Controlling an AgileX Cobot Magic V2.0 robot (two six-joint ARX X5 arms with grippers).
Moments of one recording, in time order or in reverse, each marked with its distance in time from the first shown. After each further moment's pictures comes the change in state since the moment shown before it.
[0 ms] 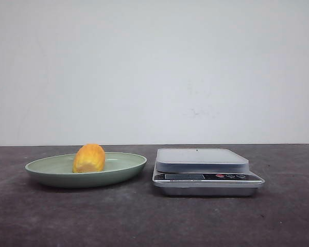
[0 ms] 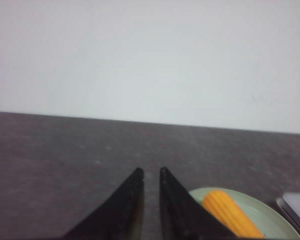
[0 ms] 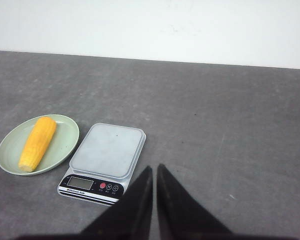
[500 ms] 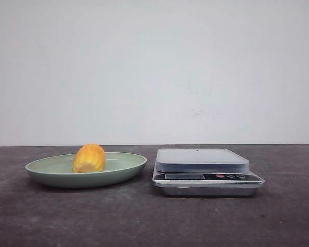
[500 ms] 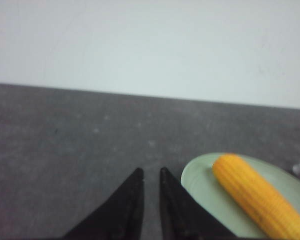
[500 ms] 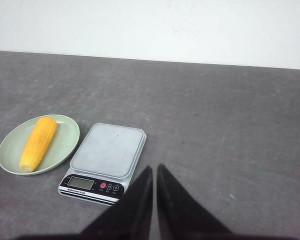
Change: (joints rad) left arm 0.001 -0.004 -0.186 0.098 0.003 0.019; right arm 0.000 0.000 0.000 0.000 0.000 0.000
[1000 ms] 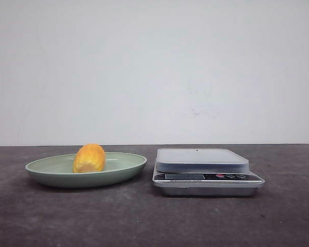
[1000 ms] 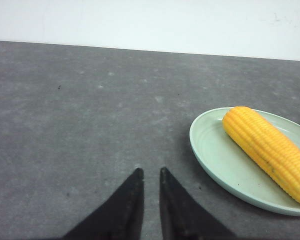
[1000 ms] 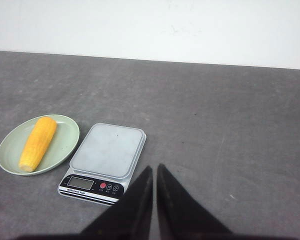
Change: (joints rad) left arm 0.001 0.002 0.000 -0.139 -0.001 0.029; right arm 0.000 0.000 0.000 0.000 0.000 0.000
